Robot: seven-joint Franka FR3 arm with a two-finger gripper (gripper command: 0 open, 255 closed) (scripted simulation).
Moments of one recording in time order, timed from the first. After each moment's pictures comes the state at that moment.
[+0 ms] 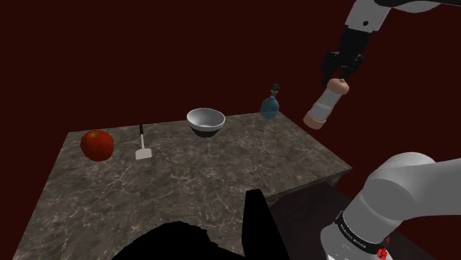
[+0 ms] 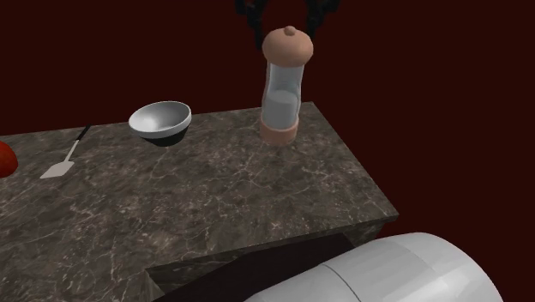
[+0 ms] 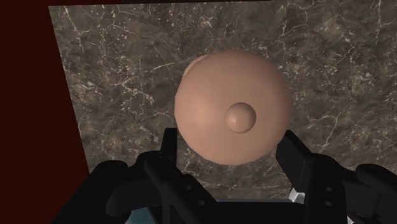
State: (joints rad) arm -0.10 -0.81 -0.15 -2.26 -0.11 1.53 0.11
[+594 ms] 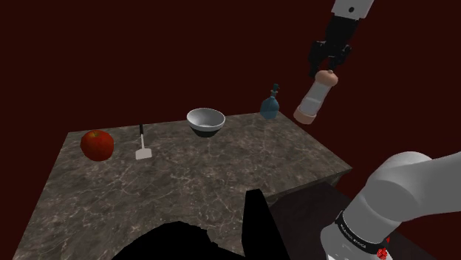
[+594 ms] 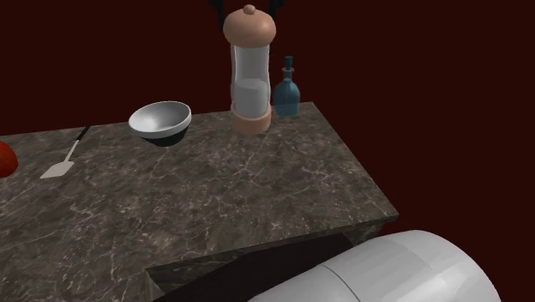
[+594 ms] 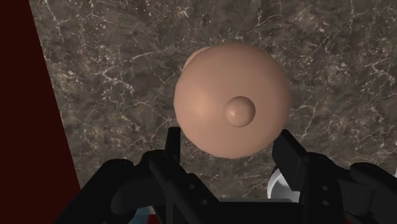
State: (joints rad) arm -0.07 -0.71 -0.07 -2.15 -0.05 1.51 0.19
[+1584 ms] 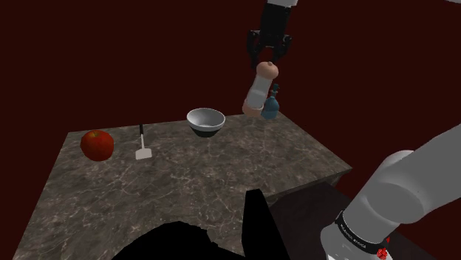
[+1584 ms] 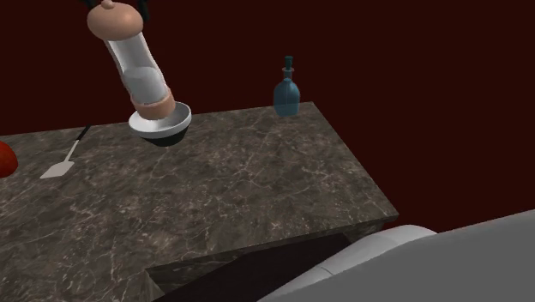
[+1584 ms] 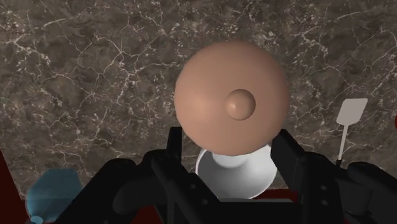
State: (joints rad) arm 0.00 -0.35 0.17 -1.86 0.03 1.58 0.49
